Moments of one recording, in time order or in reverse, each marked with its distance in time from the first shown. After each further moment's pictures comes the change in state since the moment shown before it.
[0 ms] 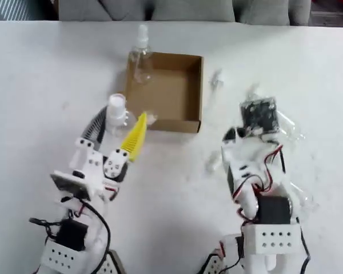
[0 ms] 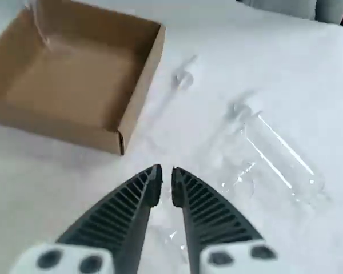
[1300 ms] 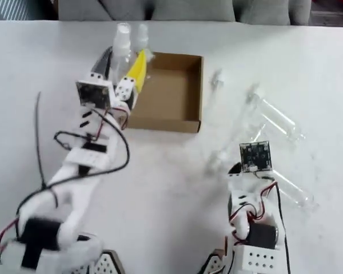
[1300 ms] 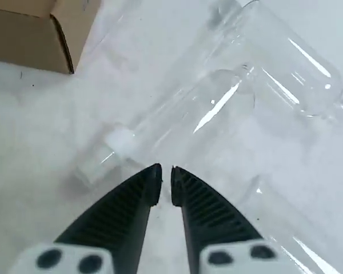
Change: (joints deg) left arm -7.1 95.0 -42.4 -49.8 0.3; right arm 8.3 -31.3 35.2 -0.3 3.3
